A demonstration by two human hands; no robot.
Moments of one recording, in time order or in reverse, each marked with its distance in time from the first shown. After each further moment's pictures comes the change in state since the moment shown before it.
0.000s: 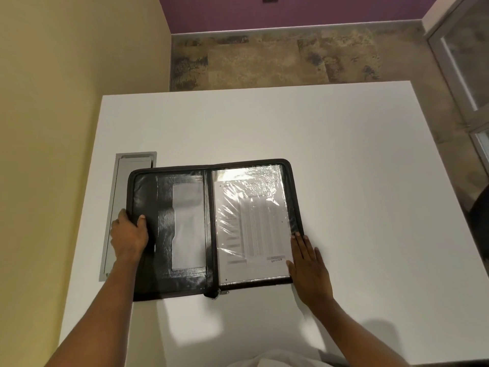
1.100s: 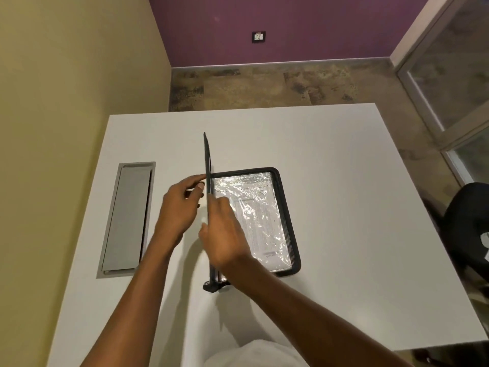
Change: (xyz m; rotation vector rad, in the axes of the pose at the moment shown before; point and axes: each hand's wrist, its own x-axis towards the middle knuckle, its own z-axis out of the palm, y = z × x) left_hand -0.159 0.161 -0.062 -0.565 -0.267 0.515; right_hand -0.023 -0.194 -0.193 0.543 0.120 -0.199
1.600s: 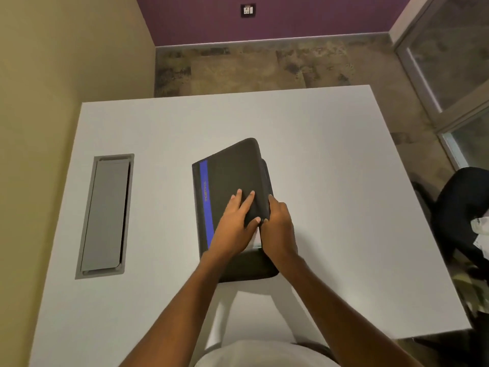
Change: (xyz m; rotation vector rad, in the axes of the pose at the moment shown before) left_hand -0.022 -0.041 0.170 0.444 -0.394 0.078; right_hand 0.005 0.173 -0.019 0.202 0.291 0.322
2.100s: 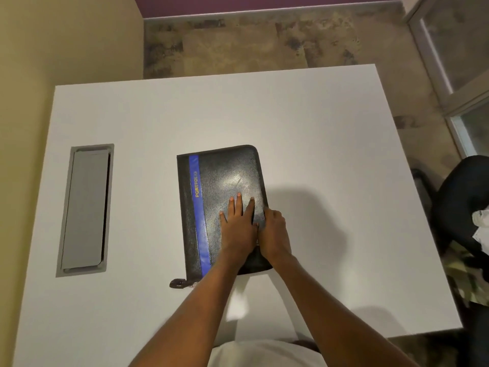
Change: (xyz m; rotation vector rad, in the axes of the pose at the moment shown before) left_hand 0.040 -0.001 0.088 0.371 -0.042 -0.136; right_hand 0.033 0.075 0.009 -0.266 -0.250 0.130
